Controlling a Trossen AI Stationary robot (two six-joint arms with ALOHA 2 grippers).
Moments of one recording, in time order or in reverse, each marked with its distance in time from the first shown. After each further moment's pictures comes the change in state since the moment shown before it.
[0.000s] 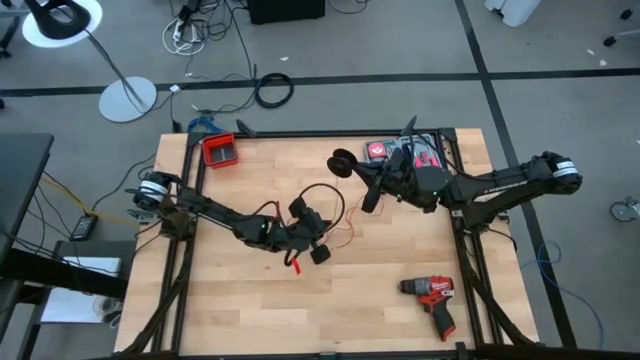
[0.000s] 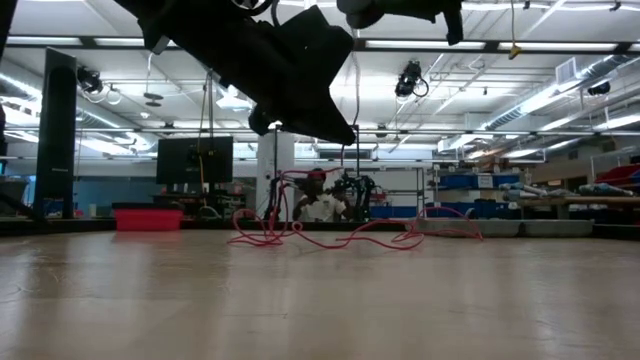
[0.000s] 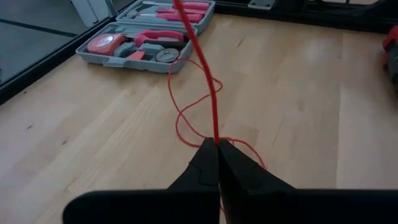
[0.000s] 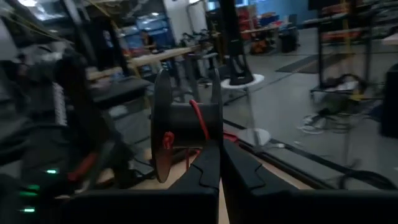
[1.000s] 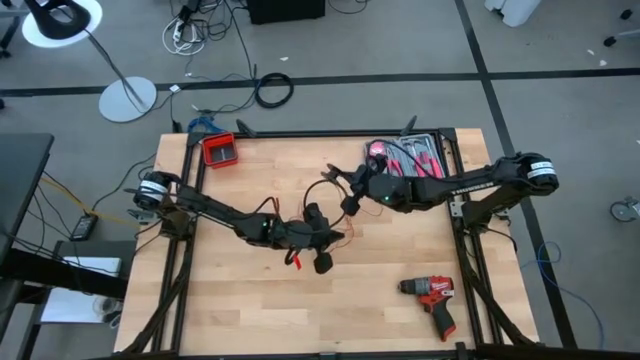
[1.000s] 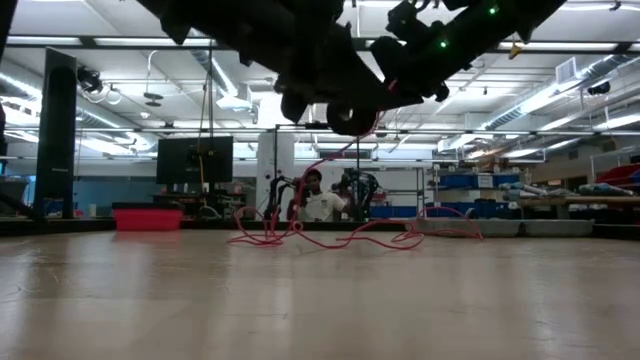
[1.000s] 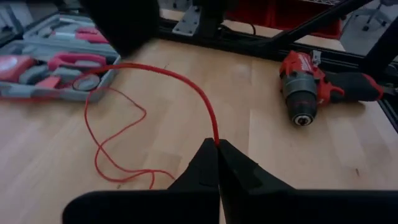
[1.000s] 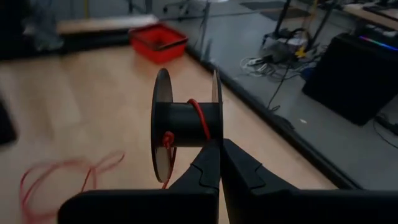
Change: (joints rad) left arm 0.002 -0.005 0.052 0.091 0.265 0.037; right arm -0.091 0.255 0.000 -0.208 0.019 -0.110
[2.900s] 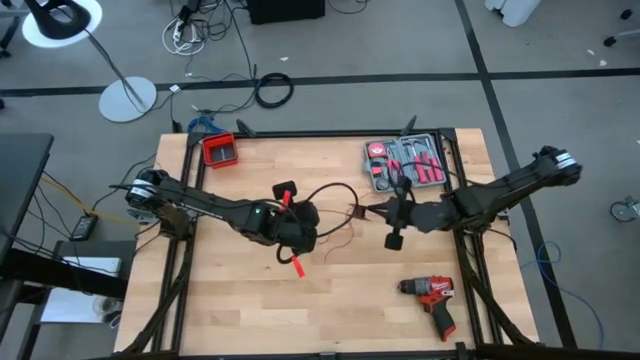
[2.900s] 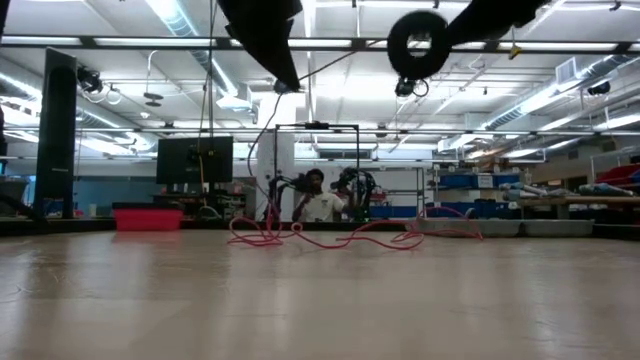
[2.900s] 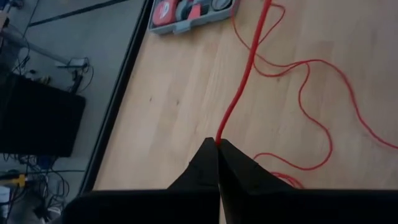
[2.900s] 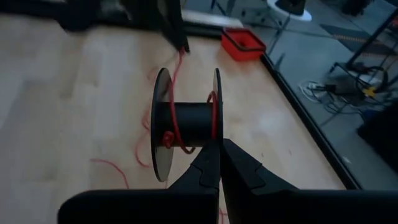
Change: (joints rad) left arm -0.034 -0.054 0.413 -1.163 -0.383 0.029; right arm 0.349 -0.351 0.000 -0.438 0.008 -0.047
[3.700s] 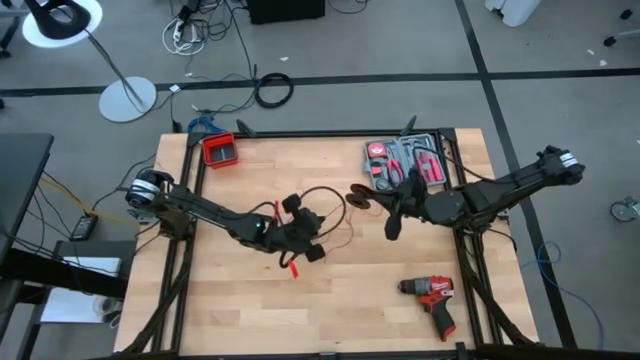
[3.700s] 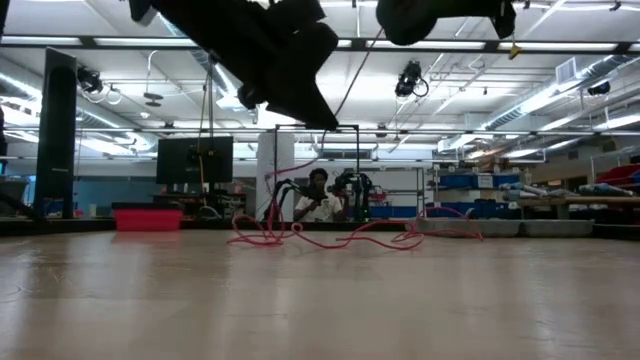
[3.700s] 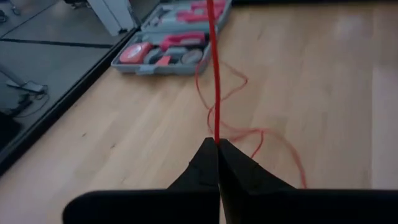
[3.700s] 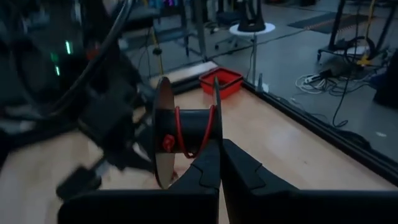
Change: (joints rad) left arm 0.000 -0.001 -0.430 0.901 0.018 0.011; right arm -0.017 -0.039 0.000 0.178 0.110 0.279
